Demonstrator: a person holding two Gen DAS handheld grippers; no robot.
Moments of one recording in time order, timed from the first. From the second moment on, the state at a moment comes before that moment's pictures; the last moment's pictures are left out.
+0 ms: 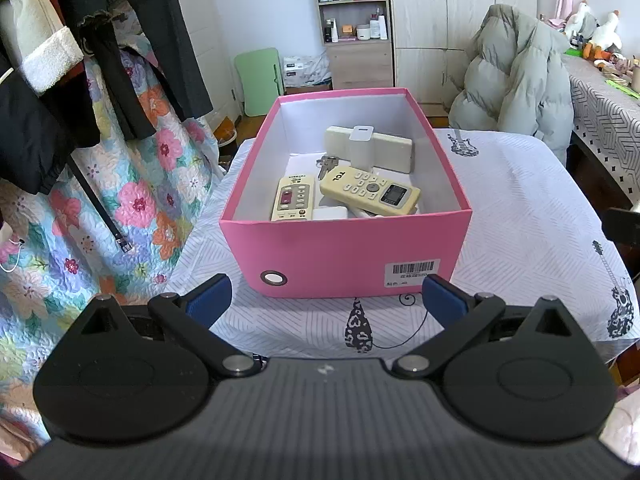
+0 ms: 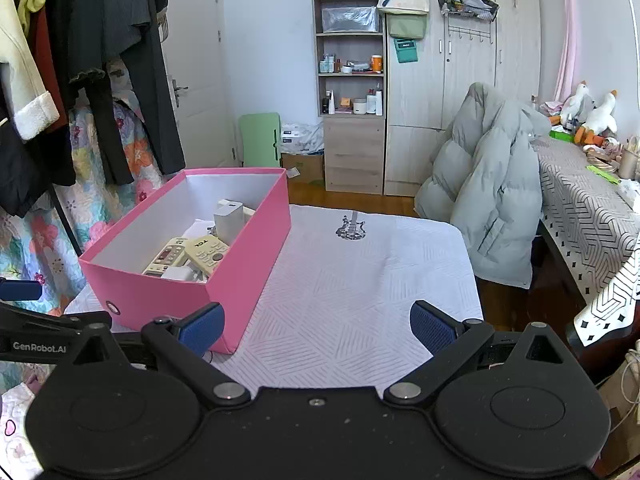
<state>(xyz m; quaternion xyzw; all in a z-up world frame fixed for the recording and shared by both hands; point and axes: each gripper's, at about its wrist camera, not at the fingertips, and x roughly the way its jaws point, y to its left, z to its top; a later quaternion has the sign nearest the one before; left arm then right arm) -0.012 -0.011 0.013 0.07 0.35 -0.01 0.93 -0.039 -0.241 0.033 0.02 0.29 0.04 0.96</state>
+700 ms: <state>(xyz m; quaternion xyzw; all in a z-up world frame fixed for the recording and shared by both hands) -0.008 -0.012 0.012 0.07 0.36 -0.01 0.93 -0.039 -0.246 0.030 0.02 0.32 0.04 0.95</state>
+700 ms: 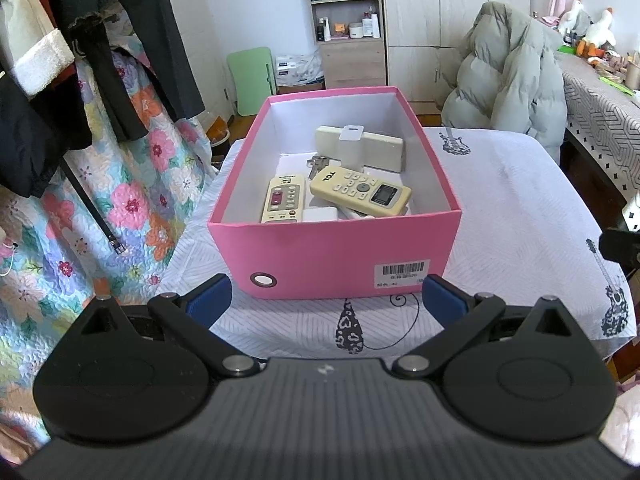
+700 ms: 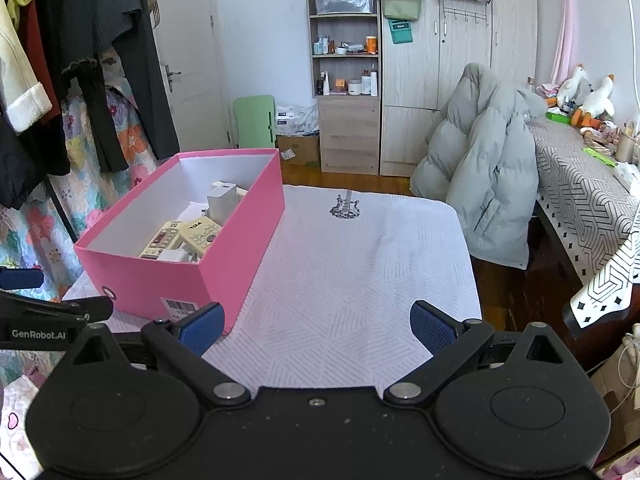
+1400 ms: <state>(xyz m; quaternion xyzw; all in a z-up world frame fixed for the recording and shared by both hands) -0.003 -0.009 0.006 0.06 0.36 -0.01 0.93 -0.036 -0.247 0.028 0.02 0.33 0.01 0.94</state>
